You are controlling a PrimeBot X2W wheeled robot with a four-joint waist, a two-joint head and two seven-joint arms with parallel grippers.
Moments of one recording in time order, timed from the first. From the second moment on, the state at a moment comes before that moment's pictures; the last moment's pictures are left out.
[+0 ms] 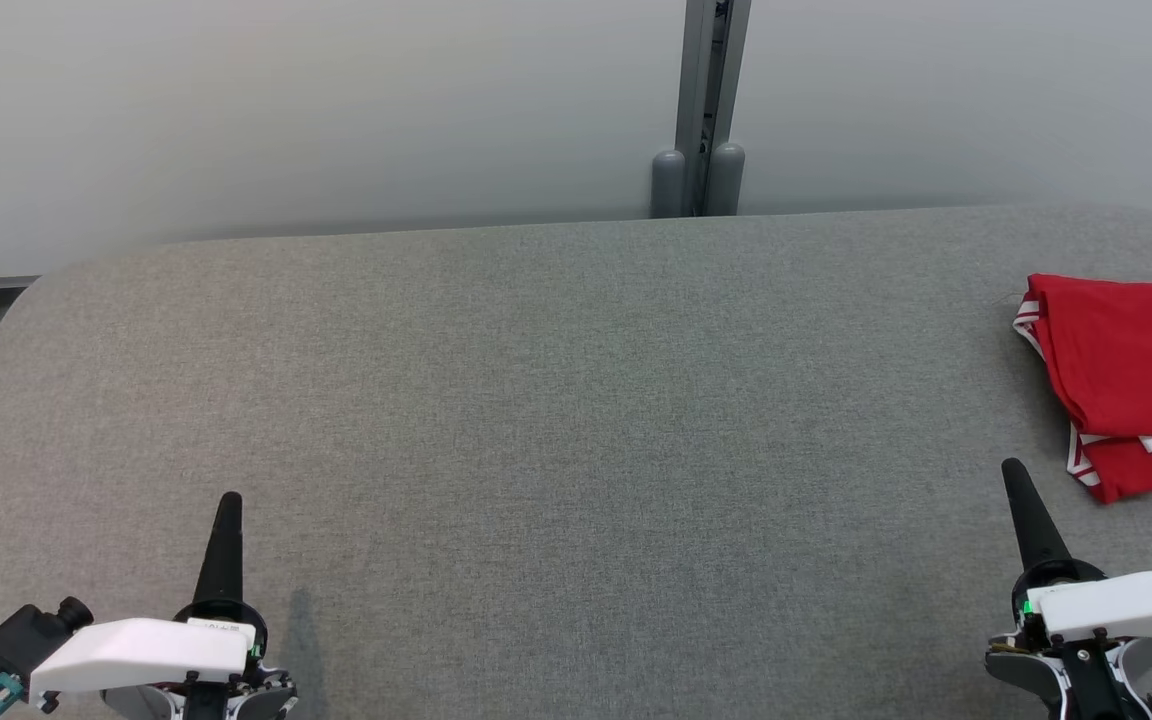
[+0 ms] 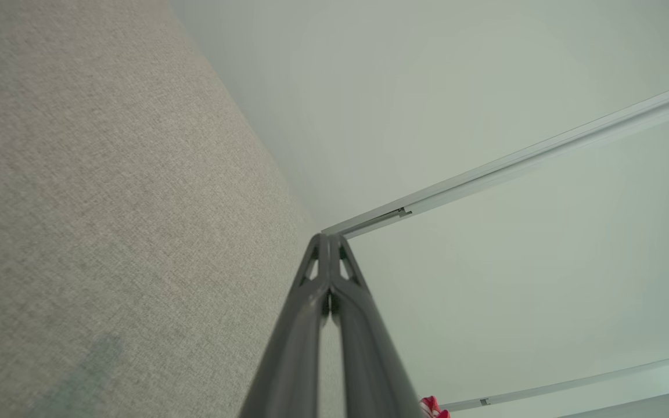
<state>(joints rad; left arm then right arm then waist) -0.04 0.06 0.04 0.23 -1.21 -0.06 -0.01 -0.12 -0.04 -0.04 0.29 1.20 0.13 0.00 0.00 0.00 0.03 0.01</state>
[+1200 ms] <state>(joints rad) -0.09 0.06 0.08 0.24 -1.51 -0.11 0.07 -0.11 -0.05 -0.09 0.26 1.50 0.13 0.08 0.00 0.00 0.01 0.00</state>
